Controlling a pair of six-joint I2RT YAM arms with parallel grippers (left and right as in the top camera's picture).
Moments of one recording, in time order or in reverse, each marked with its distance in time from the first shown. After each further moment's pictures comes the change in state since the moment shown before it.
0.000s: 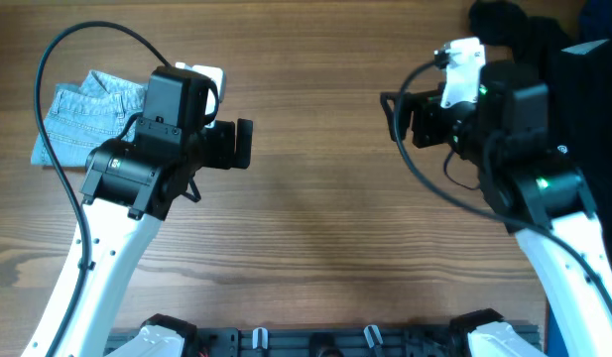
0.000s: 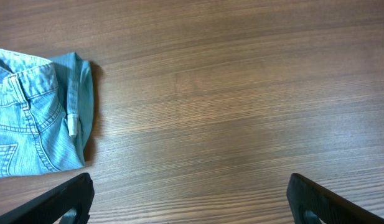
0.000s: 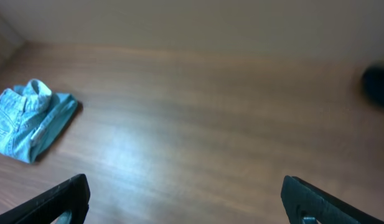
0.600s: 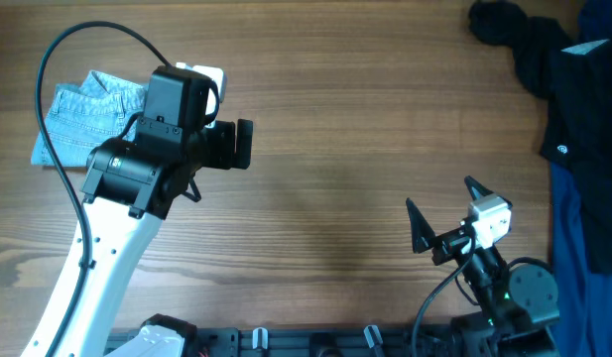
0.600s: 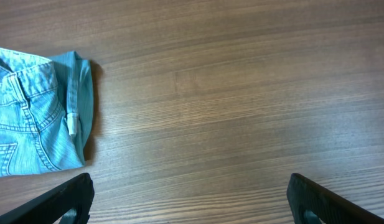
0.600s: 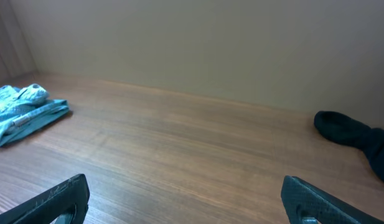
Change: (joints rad) left arm 0.000 0.004 0.000 -0.003 0.000 0.000; right arm -0.035 -1.041 -0.929 0.327 0.011 -0.118
